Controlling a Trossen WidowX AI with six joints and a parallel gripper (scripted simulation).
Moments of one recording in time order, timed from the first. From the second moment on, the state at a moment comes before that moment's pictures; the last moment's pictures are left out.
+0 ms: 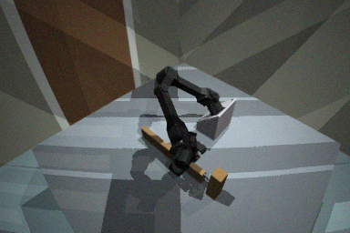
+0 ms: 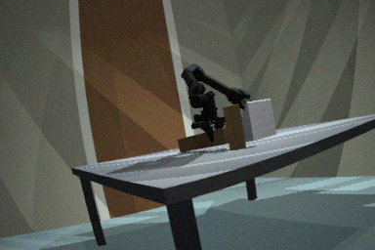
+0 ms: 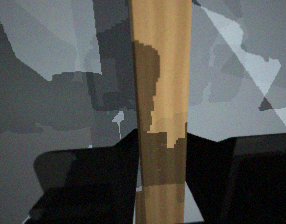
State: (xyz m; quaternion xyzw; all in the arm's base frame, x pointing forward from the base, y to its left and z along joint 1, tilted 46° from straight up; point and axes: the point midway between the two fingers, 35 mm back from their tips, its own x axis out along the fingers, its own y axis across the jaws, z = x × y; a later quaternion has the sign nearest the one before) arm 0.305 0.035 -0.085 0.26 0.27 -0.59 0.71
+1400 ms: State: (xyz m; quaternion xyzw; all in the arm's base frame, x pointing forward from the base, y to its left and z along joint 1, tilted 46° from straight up) arm 0.308 0.037 -0.087 0.26 0.27 -0.59 0.71
